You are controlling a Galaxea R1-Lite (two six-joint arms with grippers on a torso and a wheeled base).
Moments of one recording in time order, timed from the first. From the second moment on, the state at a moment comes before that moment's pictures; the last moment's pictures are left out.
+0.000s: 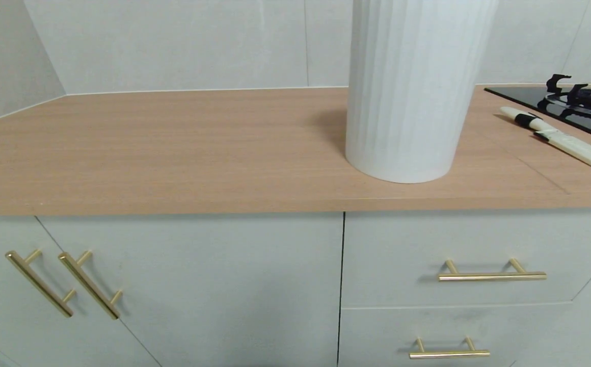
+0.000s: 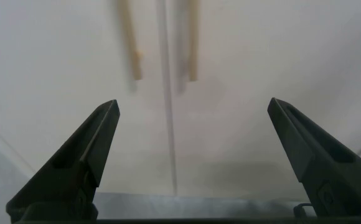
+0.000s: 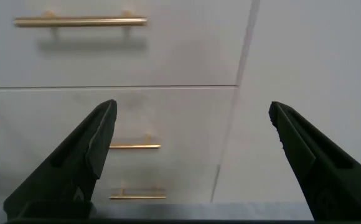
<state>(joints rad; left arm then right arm) 0.01 0.00 0.00 0.00 0.04 0.00 0.00 0.00 0.00 0.00 -0.02 -0.01</state>
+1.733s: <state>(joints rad) 0.01 0.00 0.00 0.00 0.04 0.00 0.00 0.00 0.00 0.00 -0.02 -0.01</state>
